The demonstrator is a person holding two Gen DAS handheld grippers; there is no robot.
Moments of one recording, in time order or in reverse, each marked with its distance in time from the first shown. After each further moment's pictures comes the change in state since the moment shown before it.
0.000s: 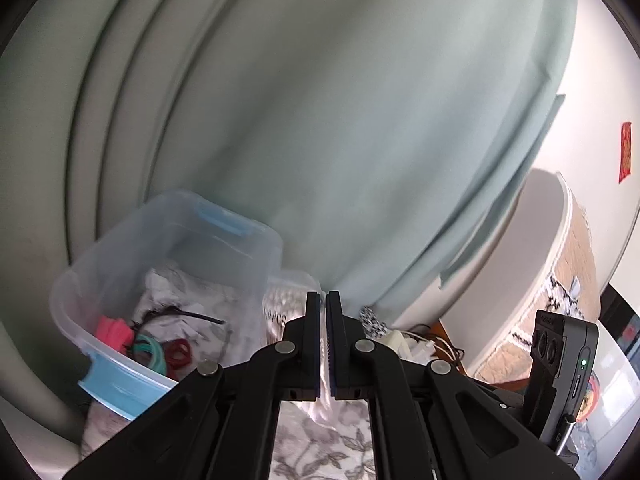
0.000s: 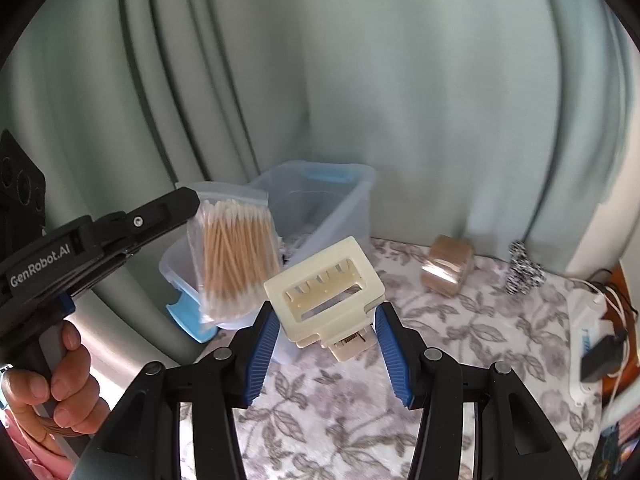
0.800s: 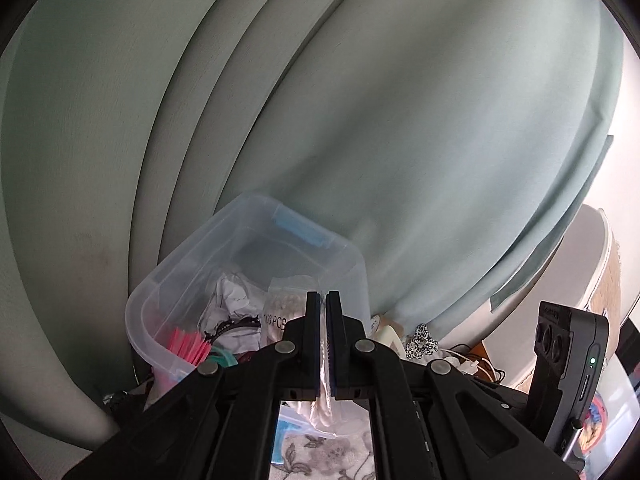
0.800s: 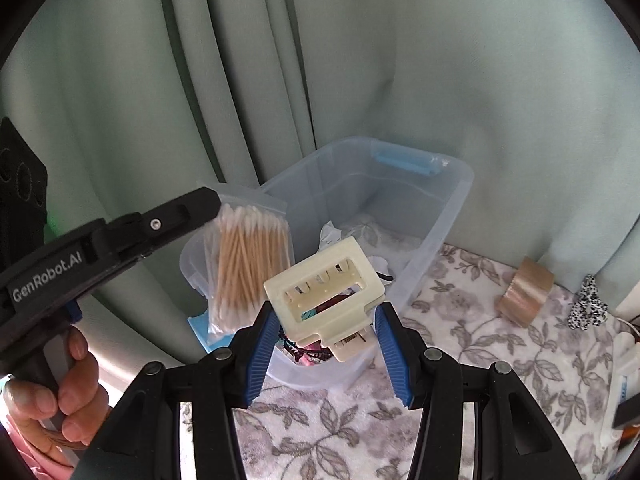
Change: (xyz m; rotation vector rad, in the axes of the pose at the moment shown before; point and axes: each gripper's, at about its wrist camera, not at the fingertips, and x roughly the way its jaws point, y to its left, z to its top) left arm 0.007 0.084 0.009 -0.093 -0.013 0.105; right arm 0.084 0.064 0.020 -0.111 0.095 0.073
